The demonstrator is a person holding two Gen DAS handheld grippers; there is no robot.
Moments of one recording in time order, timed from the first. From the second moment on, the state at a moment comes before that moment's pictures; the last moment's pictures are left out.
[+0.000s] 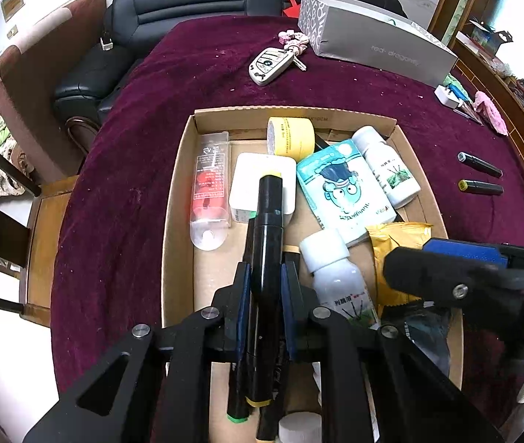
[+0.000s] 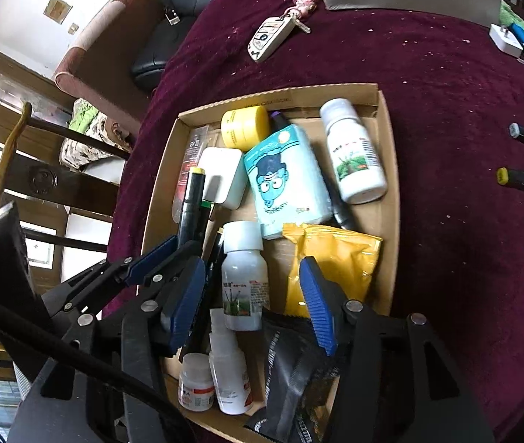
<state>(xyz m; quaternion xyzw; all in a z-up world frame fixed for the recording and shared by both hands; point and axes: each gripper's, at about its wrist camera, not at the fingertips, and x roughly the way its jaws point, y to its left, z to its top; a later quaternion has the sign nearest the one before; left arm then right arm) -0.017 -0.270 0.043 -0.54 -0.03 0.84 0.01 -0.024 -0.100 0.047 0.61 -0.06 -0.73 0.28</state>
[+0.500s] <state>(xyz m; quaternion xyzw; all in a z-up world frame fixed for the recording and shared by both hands) 0.011 -0.245 0.064 -0.53 -0.03 0.85 -0.01 -0.015 -0.060 0.061 0.60 -0.09 -0.74 0.30</state>
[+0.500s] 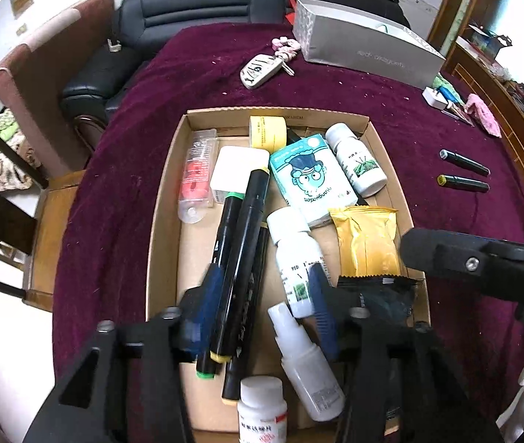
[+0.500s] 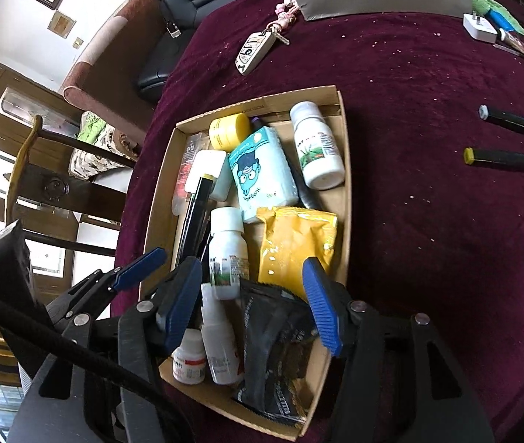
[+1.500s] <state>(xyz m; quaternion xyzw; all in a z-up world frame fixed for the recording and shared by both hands) 0.092 -0.176 0.173 -0.43 -0.03 0.89 -0.17 0.073 0.031 0.134 0.35 0.10 -0.88 0.31</state>
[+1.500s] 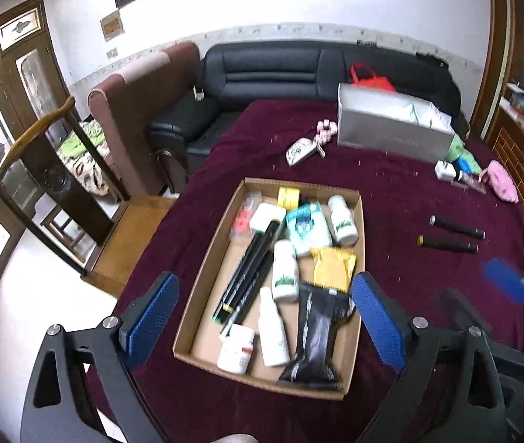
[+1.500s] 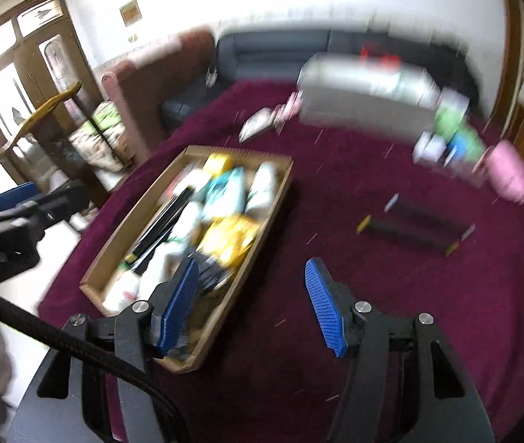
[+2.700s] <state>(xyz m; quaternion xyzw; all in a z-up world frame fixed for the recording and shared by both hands) 0.098 -0.226 0.104 -0.51 -0.10 0.84 -0.17 0.077 -0.037 0.088 0.45 0.19 -0.82 0.30</state>
